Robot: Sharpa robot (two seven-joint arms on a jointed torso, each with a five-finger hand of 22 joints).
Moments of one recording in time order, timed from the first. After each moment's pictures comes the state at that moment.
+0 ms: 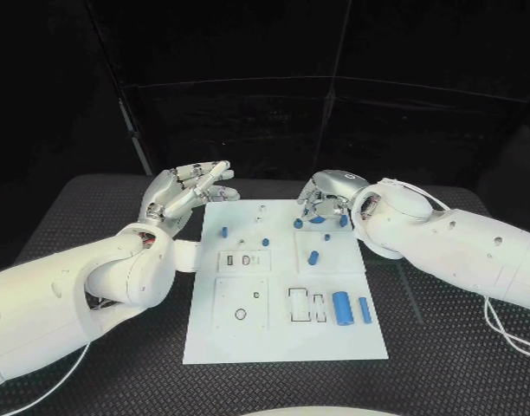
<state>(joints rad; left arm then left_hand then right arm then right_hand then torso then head) 1.02 -0.89 0.12 1.68 -0.07 -0.47 0.56 1.35 0.08 -0.11 0.19 0.10 0.86 0.22 0.12 0.07 0.95 0.17 0.09 0.06 1.13 0.12 0.22 0.21 0.18 0.98 0.22 0.37 0.15 1.09 -0.67 0.17 1.34 -1.63 -0.21 -0.14 1.34 0.10 -0.07 -0.29 0.18 0.99 0.16 0.07 0.07 1.18 0.09 0.07 0.07 1.47 -0.01 1.15 0.96 0.17 1.12 0.10 0.87 0.44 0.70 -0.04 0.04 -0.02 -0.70</state>
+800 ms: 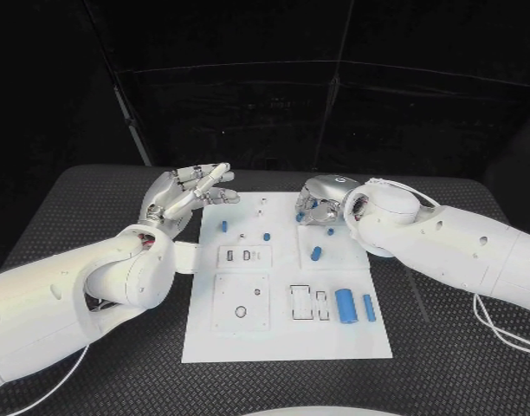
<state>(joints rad) 1.02 -0.88 0.12 1.67 -0.07 -0.46 0.54 1.35 0.08 -0.11 0.19 0.10 0.86 0.22 0.11 0.07 0.95 0.17 0.08 0.06 1.13 0.12 0.21 0.22 0.18 0.98 0.22 0.38 0.16 1.09 -0.64 0.17 1.31 -1.70 -0.11 -0.18 1.32 0.11 -0.04 -0.28 0.18 0.97 0.15 0.07 0.07 1.17 0.09 0.07 0.07 1.47 -0.01 1.33 1.17 0.17 1.14 0.11 1.04 0.63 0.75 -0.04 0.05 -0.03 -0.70</state>
